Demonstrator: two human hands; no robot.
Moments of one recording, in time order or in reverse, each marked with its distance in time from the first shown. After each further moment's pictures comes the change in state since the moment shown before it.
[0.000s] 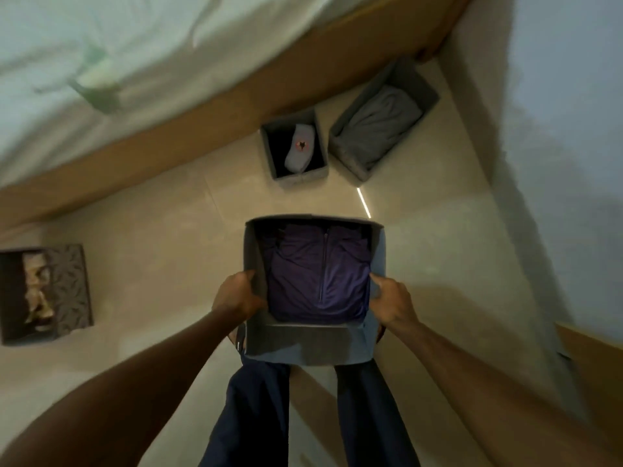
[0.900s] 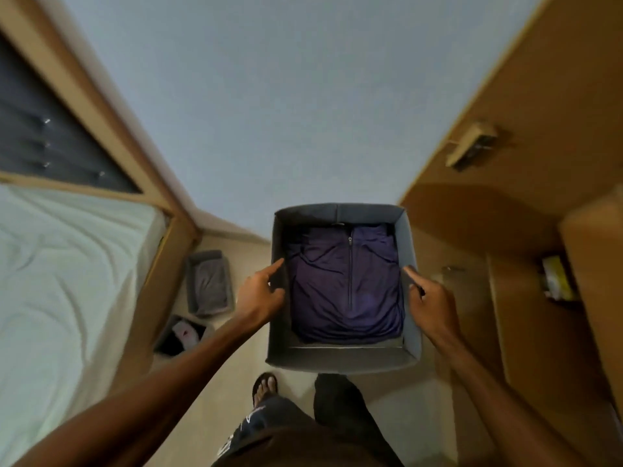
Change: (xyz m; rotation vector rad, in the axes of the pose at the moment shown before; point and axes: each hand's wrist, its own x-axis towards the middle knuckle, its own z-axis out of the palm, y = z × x) left_hand -0.419 0.301 -0.139 0.341 -0.086 1.102; right_hand -0.538 -0.037 -0.208 0.521 1.197 0.472
